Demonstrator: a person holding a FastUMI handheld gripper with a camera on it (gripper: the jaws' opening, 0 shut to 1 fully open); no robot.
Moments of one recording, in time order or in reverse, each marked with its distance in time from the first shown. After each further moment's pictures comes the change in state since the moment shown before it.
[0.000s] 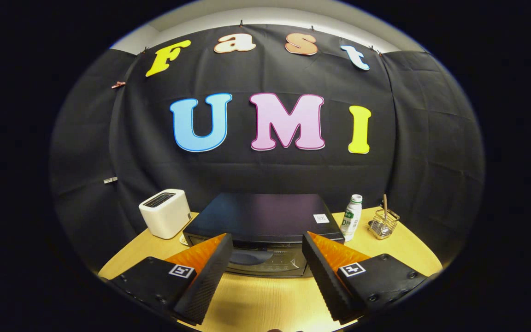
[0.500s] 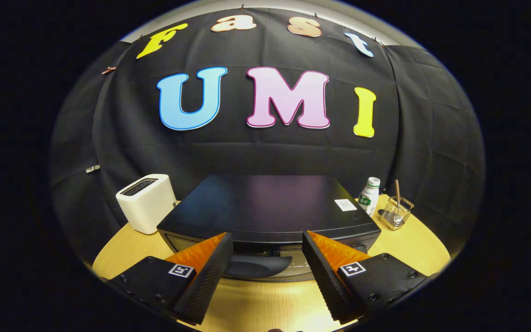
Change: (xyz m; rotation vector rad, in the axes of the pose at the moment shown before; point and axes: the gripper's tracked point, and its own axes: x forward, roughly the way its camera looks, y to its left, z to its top) arm 0.075 0.018 -0.050 0.004 0.085 -0.040
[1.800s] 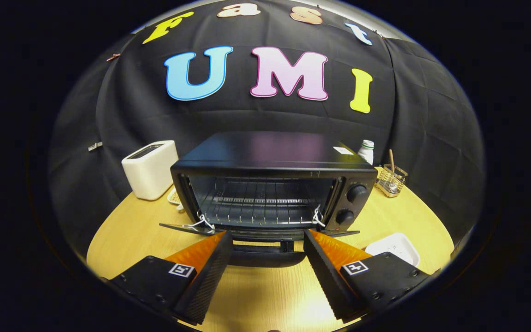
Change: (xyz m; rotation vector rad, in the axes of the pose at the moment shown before) arm -0.070 0.008 -0.093 -0.029 0.147 -0.034
